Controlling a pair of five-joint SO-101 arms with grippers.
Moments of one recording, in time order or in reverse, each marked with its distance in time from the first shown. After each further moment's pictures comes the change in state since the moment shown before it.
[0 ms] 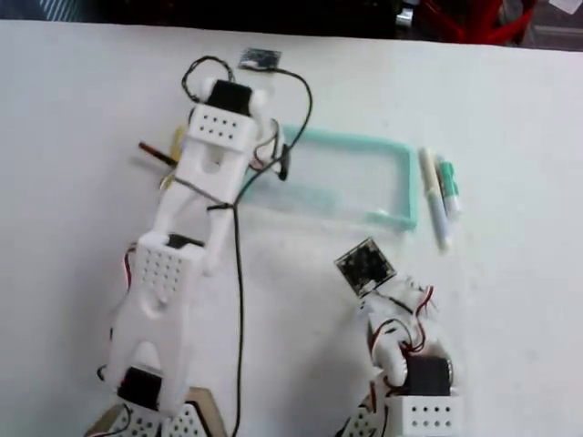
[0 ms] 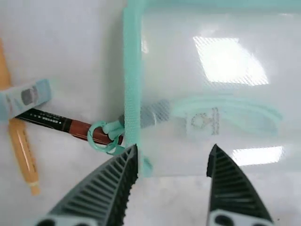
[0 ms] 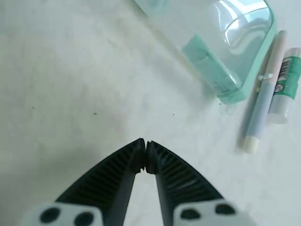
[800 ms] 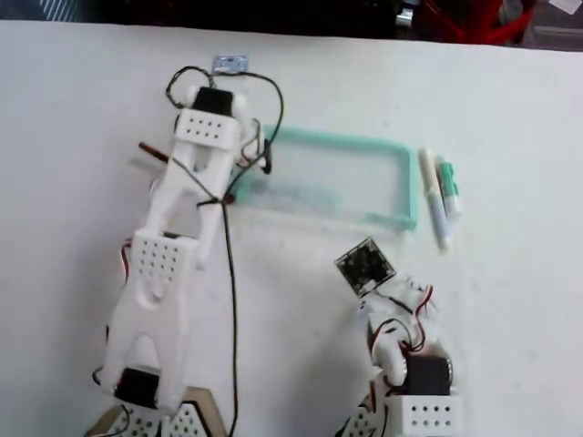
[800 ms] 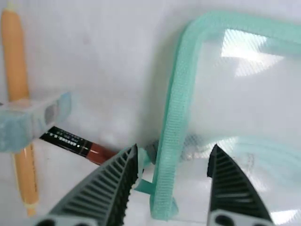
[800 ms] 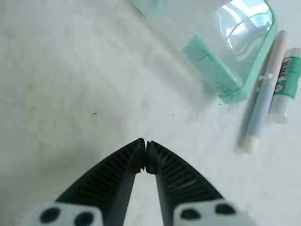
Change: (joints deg) left arm -4.2 6.9 -1.7 -5.5 4.5; right arm 0.0 0.0 0.0 0.0 0.0
